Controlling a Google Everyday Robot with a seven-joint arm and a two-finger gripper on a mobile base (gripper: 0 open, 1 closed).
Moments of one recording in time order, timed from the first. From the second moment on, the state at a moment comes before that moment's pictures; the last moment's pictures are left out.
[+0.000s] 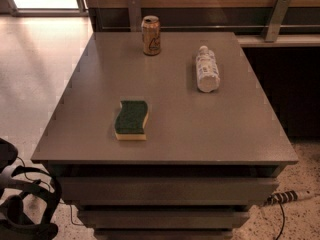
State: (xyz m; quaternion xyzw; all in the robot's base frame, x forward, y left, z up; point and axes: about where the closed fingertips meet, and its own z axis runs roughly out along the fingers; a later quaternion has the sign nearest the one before) arm 0.423 -0.273 1.153 -0.47 0.80 -0.20 0.30
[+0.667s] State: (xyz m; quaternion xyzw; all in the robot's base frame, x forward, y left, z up) arm 0.437 -0.272 1.159 -0.47 0.81 -0.19 0.30
